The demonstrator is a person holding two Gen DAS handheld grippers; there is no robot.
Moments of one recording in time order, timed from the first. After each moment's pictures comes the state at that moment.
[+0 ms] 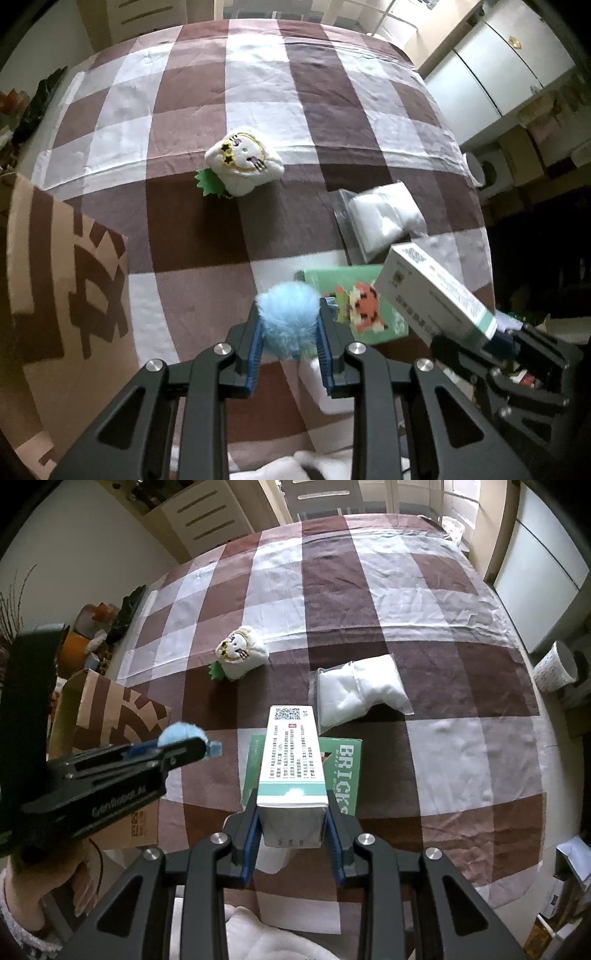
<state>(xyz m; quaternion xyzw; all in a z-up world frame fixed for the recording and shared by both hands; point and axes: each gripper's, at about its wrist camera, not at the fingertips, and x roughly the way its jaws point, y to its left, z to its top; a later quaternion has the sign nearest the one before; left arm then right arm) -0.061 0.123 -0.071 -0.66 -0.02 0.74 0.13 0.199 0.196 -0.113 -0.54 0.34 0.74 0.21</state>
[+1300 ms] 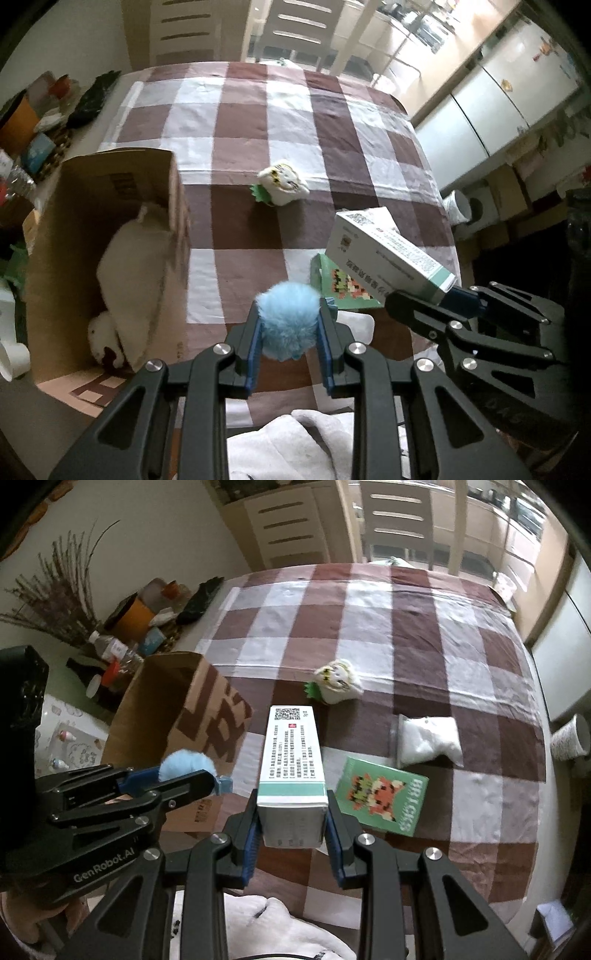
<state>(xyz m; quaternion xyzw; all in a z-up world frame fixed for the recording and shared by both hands) -0.001 0.042 0.025 -0.61 -0.08 0.78 0.11 0.147 0.126 -0.034 -0.53 0.26 0.80 0.13</state>
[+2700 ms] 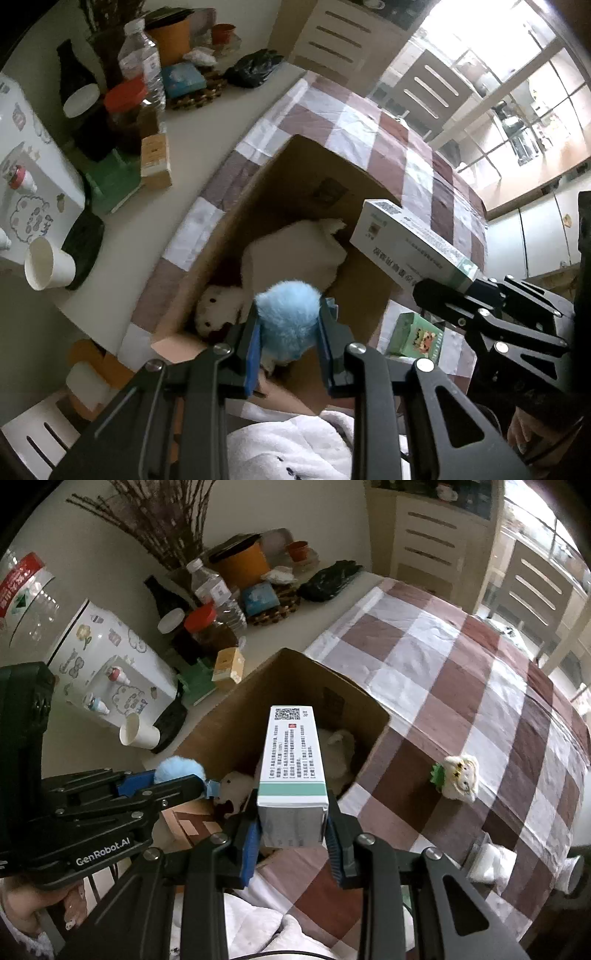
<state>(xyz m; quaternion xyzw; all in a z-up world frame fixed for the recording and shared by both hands) 0.034 -0.143 0.025 -0.58 -0.23 0.78 -0.06 -0.004 0.027 -0.011 -0.57 0.12 0.82 -0.04</state>
